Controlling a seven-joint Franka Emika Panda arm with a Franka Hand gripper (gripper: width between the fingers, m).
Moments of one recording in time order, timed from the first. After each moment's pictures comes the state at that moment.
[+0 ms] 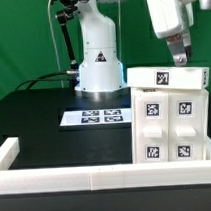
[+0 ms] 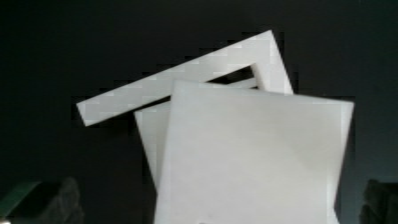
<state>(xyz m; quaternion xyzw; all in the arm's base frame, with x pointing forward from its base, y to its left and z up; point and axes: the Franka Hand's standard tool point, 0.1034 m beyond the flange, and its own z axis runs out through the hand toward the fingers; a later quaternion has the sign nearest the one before) 0.598 0.104 0.182 -0.56 0.82 0.07 0.12</state>
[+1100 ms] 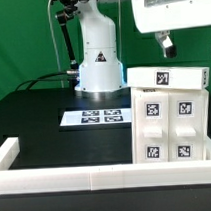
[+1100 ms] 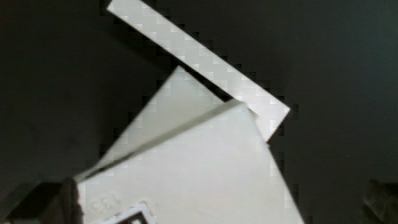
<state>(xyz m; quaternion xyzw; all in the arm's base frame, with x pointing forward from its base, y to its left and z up) 0.603 0.116 0.186 -0.90 0.43 0.04 0.08</state>
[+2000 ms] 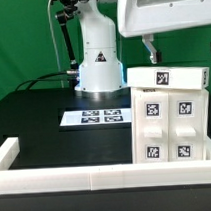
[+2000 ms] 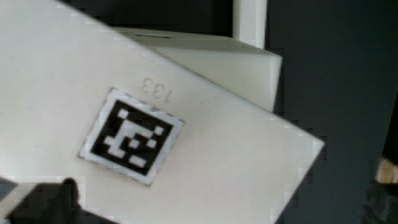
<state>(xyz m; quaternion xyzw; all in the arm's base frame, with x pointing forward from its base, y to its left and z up) 0.606 0.106 0.184 -1.00 -0.07 -0.01 0.05</state>
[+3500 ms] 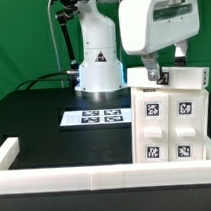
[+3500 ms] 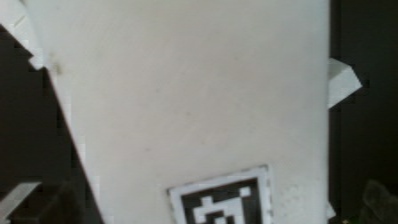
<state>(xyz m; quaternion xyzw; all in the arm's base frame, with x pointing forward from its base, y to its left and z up) 0.593 0.080 0.160 -0.90 -0.43 -0.02 0.04</state>
